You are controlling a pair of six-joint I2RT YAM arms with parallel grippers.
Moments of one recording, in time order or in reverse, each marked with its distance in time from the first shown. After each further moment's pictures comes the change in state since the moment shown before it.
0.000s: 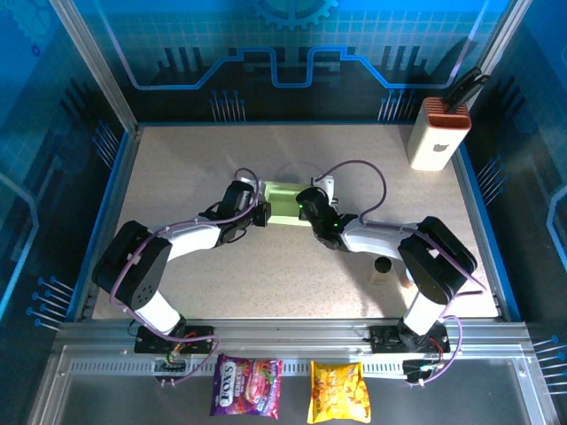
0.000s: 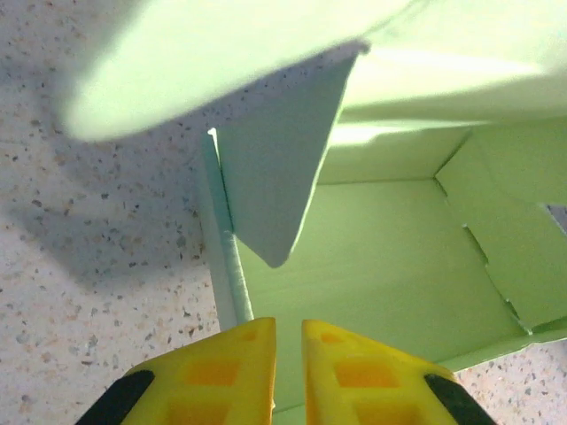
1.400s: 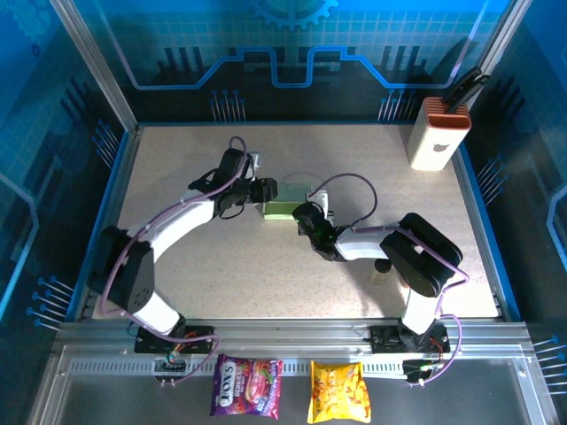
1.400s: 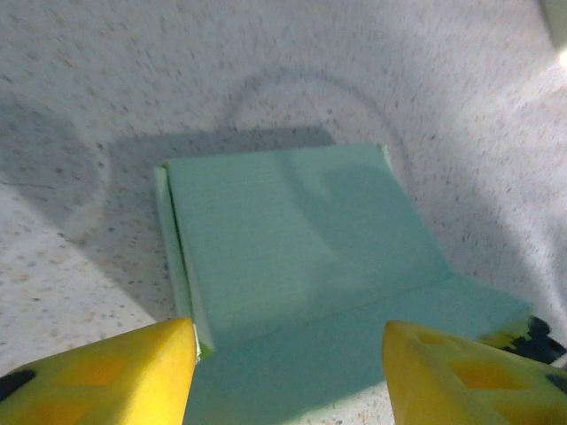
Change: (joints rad) left arm 0.051 0.012 0.399 -0.514 0.106 -0.048; right arm 0.035 0.088 -0.075 0.075 -0.005 -0.048
